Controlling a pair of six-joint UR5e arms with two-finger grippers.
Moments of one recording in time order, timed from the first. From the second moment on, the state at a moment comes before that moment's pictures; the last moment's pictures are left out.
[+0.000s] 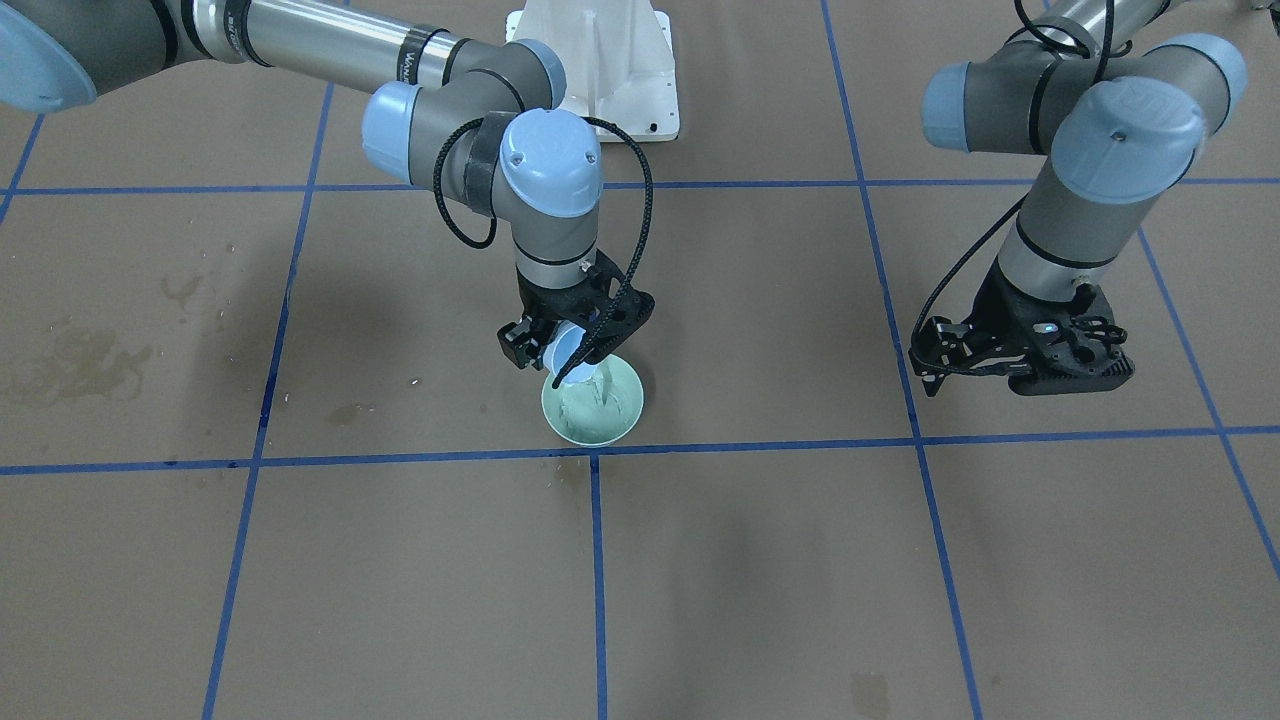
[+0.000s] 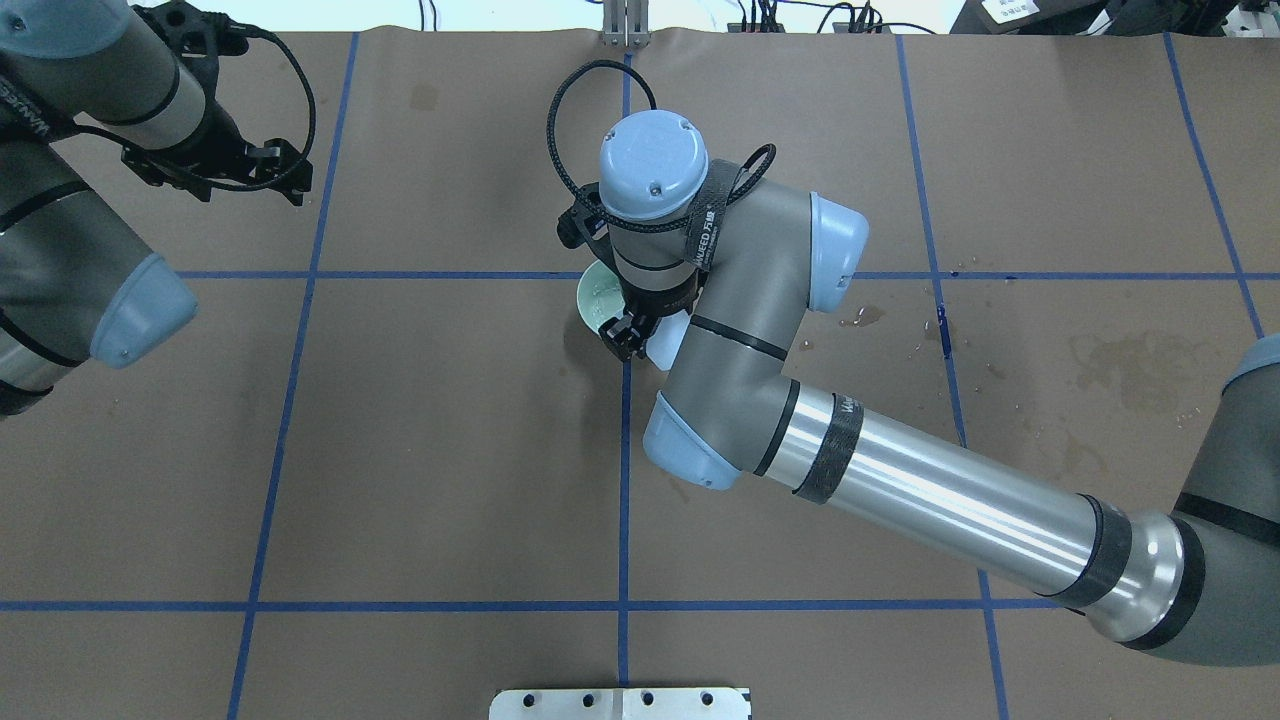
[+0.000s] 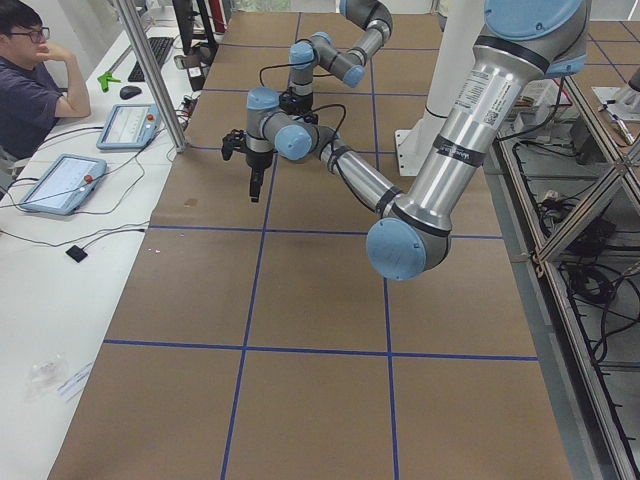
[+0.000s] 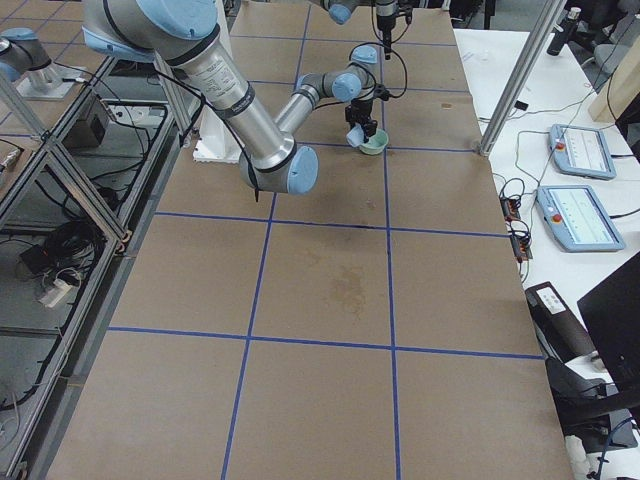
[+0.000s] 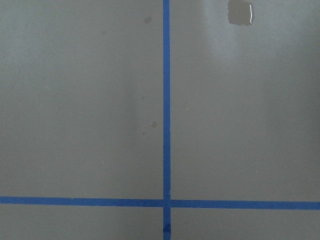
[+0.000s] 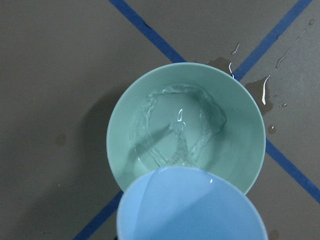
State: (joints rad) left arm -0.96 -2.03 -1.73 -1.57 -2.00 -0.82; right arm 0.58 -0.68 1.41 -1.67 1.93 0.36
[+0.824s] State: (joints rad) left arm -0.96 -2.02 -1.73 -1.57 -2.00 -0.83; right arm 0.59 -0.68 1.44 -1.67 1.94 0.38
